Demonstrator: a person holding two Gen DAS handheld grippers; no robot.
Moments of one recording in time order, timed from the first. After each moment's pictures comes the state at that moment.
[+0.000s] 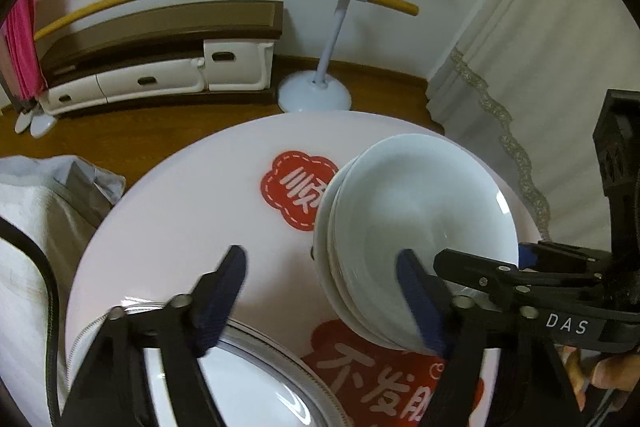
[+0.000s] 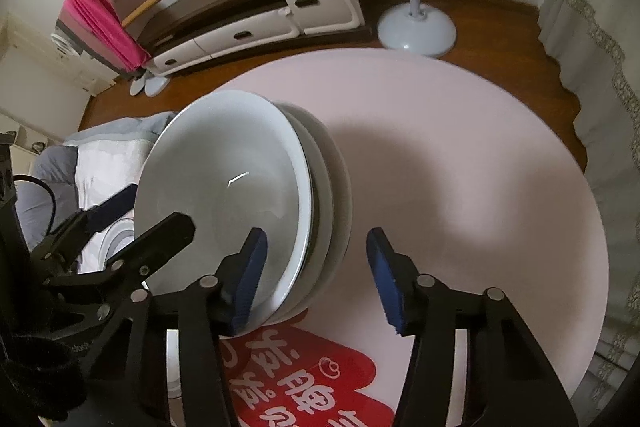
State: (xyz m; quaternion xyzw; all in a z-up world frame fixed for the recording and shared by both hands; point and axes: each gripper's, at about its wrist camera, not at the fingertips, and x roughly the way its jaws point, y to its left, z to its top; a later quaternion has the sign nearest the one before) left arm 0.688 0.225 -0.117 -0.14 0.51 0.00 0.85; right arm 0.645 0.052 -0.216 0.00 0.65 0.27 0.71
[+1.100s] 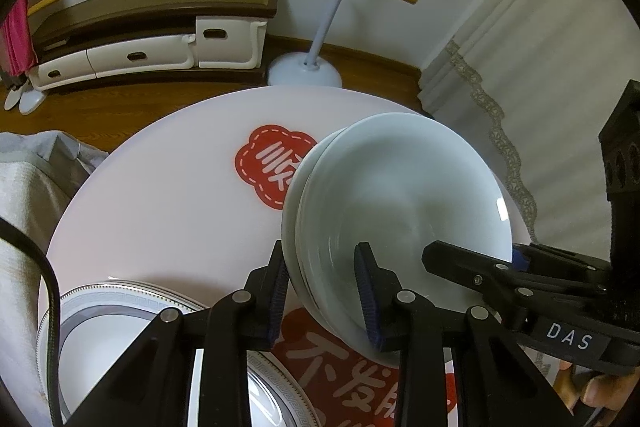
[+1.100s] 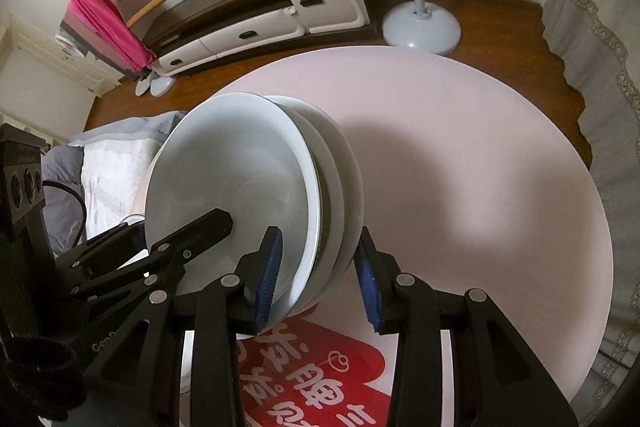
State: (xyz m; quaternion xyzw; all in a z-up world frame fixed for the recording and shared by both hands) left arm 0.710 0.229 -0.126 -0.17 0.53 -0.01 0.83; right arm 0.643 0.050 -0.211 0.00 0.65 0.28 0.71
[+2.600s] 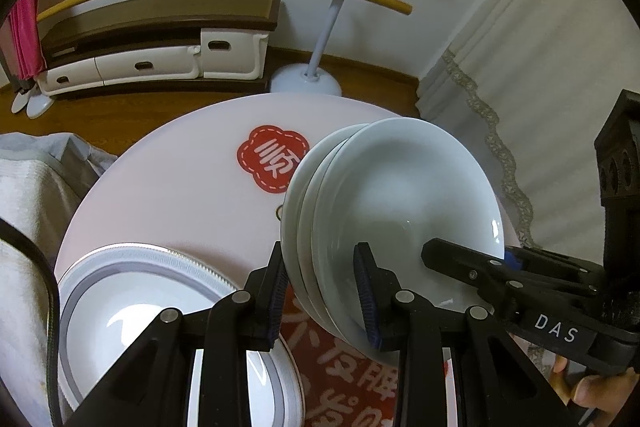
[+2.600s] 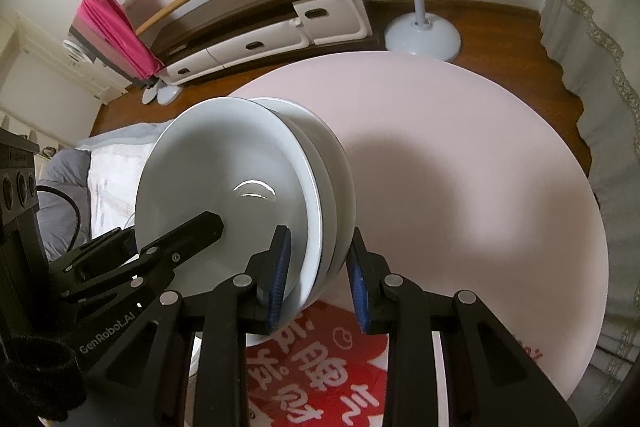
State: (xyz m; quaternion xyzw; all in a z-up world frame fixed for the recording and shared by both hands) left arm 0.674 0.226 -0.094 -0.16 0.51 -0.01 0.84; right arm 0.626 0.033 -0.193 0.01 0.63 0.29 0.72
